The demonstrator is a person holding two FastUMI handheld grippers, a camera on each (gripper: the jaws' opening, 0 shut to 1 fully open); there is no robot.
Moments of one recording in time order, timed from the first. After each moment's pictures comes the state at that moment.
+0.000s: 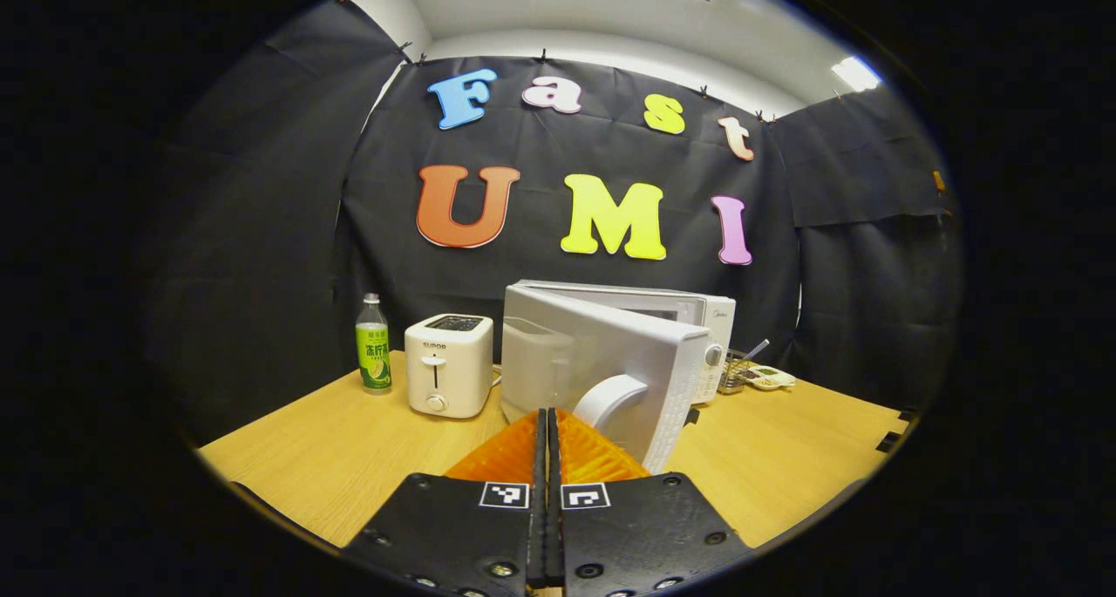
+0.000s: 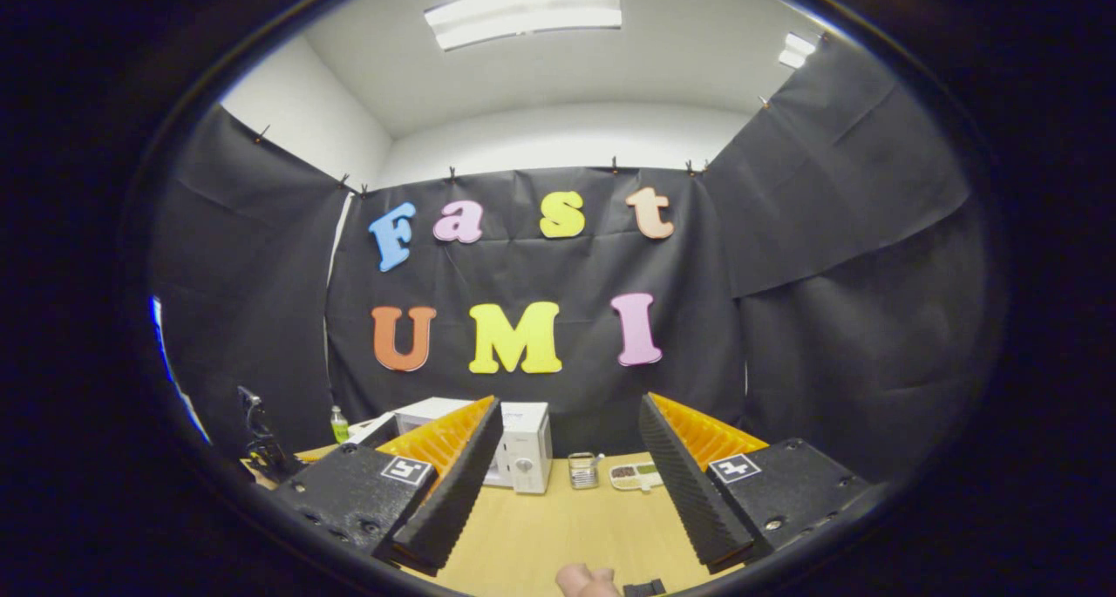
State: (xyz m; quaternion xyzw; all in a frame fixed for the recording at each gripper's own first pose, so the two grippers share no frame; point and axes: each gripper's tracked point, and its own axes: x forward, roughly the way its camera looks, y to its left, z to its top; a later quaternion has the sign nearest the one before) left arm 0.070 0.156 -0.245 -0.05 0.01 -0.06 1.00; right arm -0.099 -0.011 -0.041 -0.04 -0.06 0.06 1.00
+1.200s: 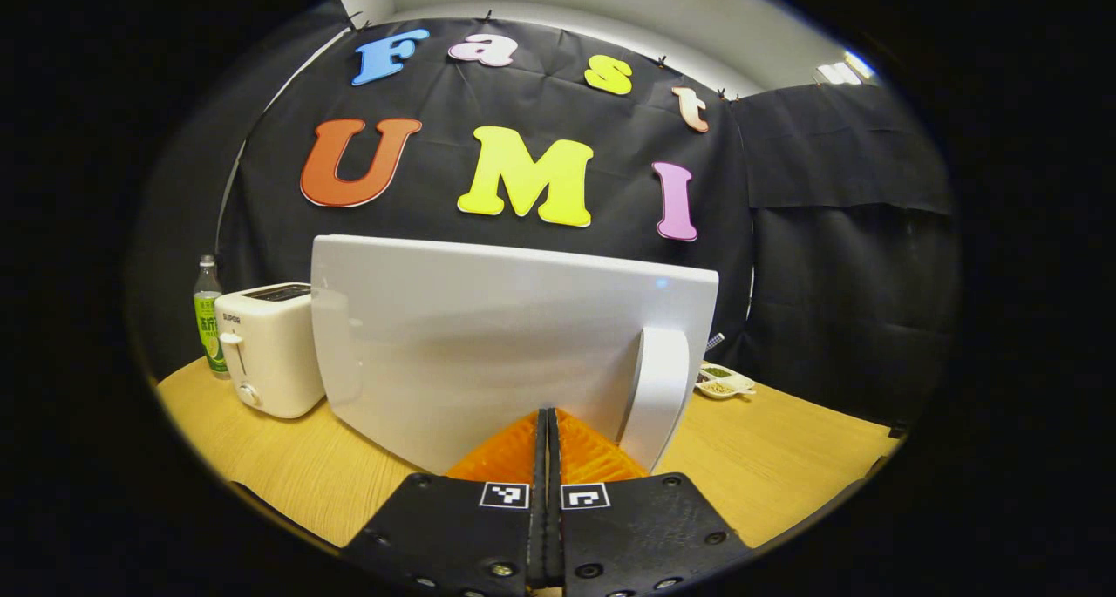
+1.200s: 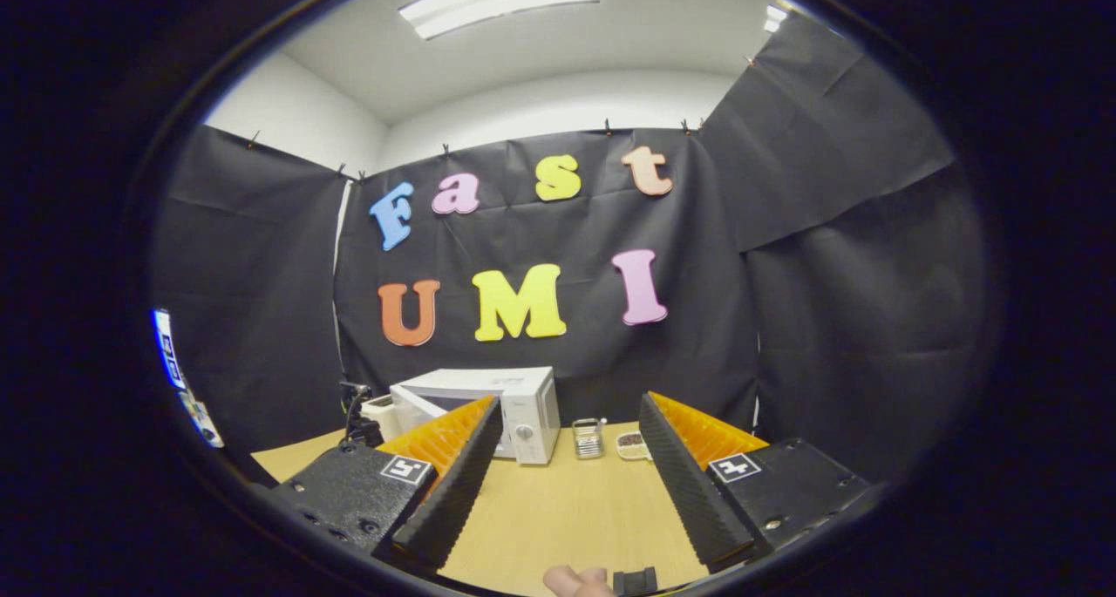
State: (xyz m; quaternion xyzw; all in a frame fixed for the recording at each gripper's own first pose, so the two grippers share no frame) left arm 0.205 -0.011 -0.269 -0.05 0.04 -0.16 0.98; right arm -0.074 -0.036 -0.091 -0.01 -0.01 0.09 1.00
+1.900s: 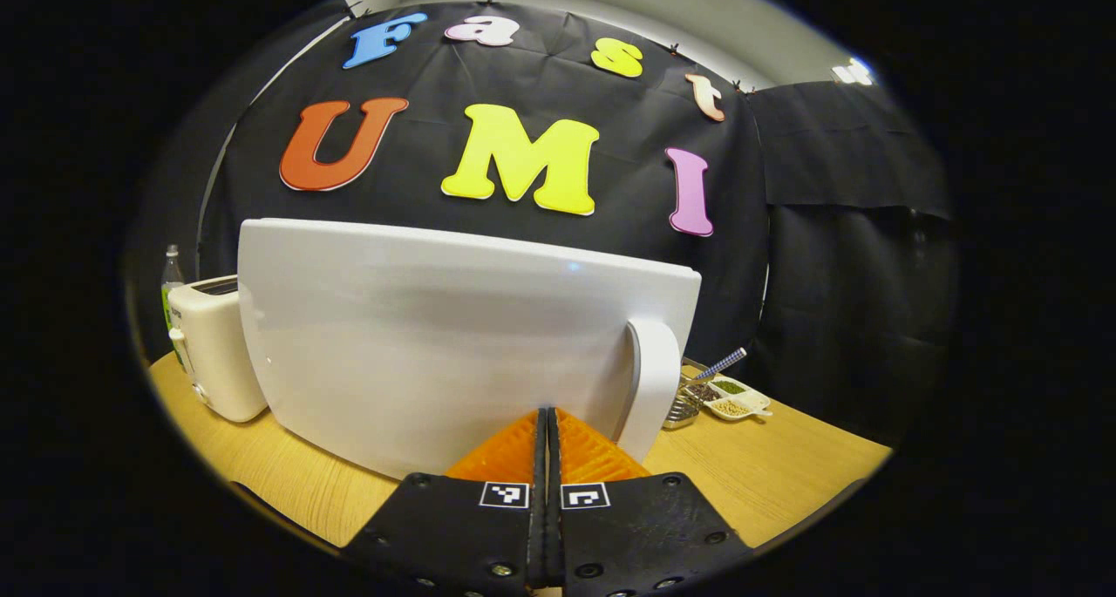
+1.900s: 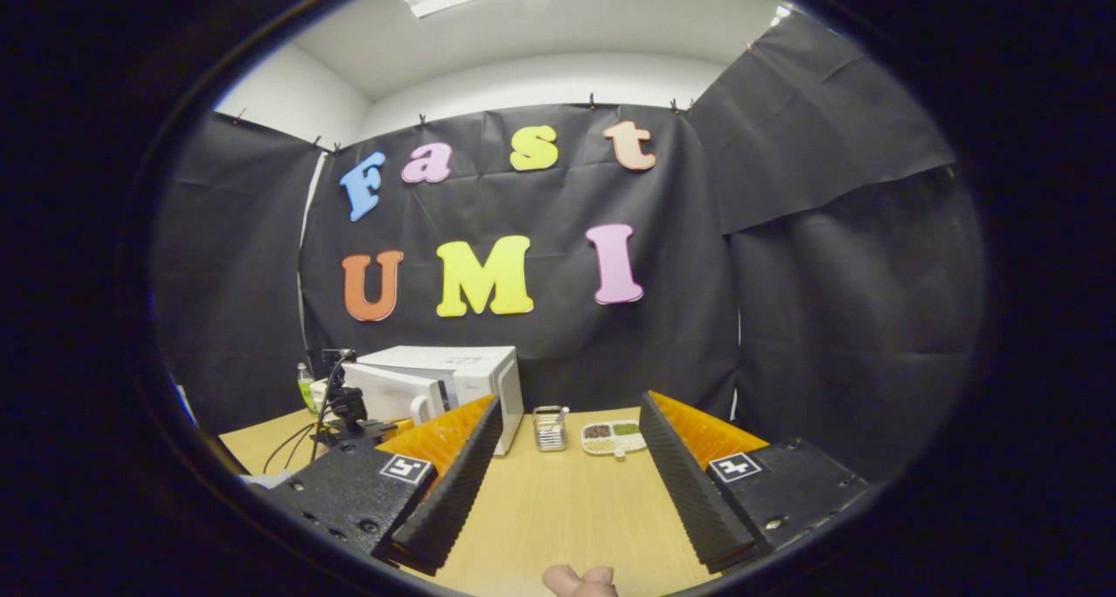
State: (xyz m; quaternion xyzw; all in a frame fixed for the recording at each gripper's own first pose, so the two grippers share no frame) left arm 0.280 -0.050 -0.273 -0.07 0.06 -0.15 0.98; right arm -0.007 -0.073 -0.120 -0.03 0.03 0.06 1.00
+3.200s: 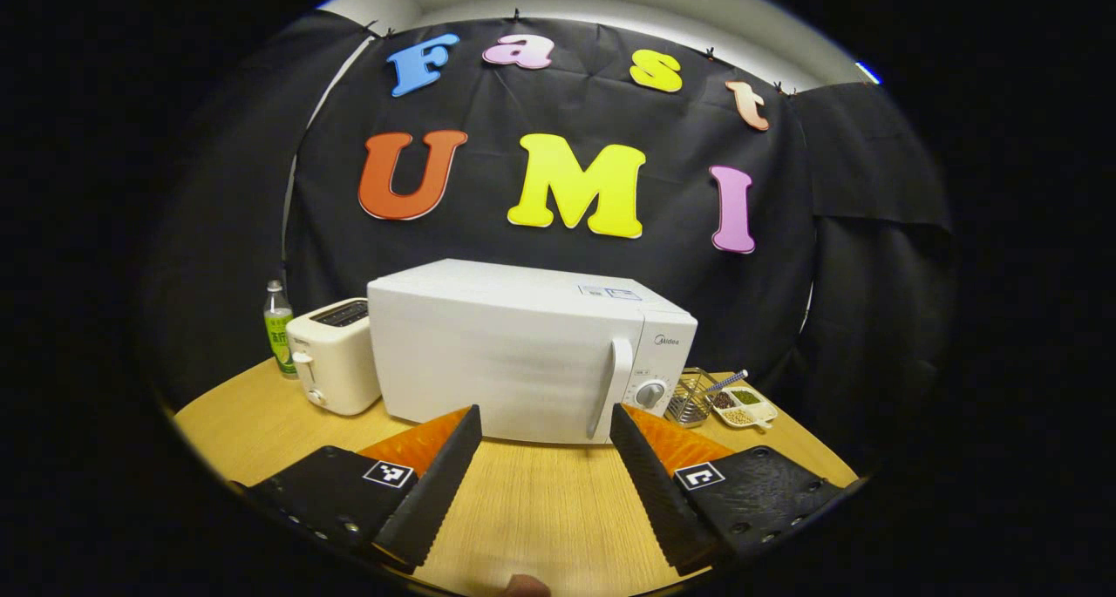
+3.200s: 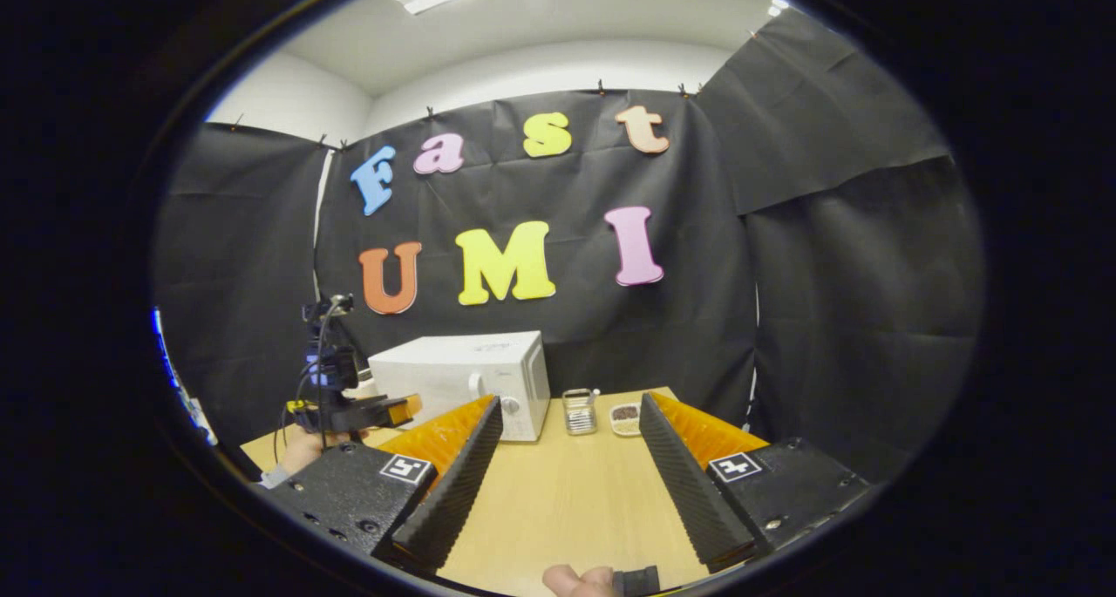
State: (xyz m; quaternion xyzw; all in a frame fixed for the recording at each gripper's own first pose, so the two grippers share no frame) left arm 0.152 -0.001 -0.182 -0.06 0.08 -0.02 0.99; right arm -0.043 -0.021 -0.118 -0.01 0.05 0.07 1.00
